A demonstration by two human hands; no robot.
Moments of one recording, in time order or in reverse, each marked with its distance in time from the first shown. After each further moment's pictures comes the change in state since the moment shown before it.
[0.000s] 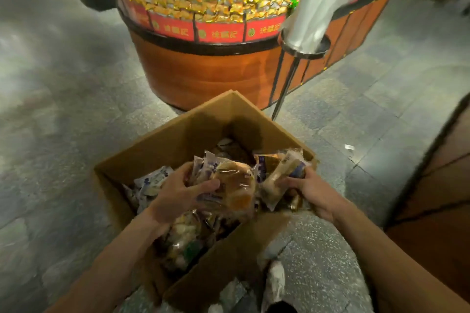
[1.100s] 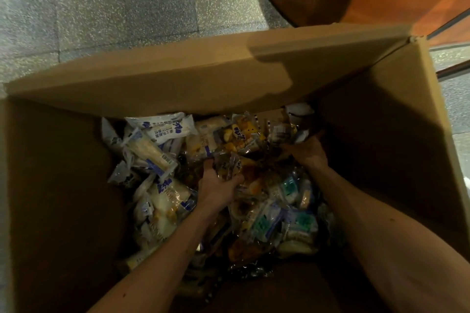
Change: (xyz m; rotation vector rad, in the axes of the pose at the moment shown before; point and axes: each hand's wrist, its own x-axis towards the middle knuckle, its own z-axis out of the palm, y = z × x) left_hand 0.298 -0.249 0.012 -0.097 0.622 -0.630; right_hand 0.484 0.125 0.070 -0.810 0.005 0.315
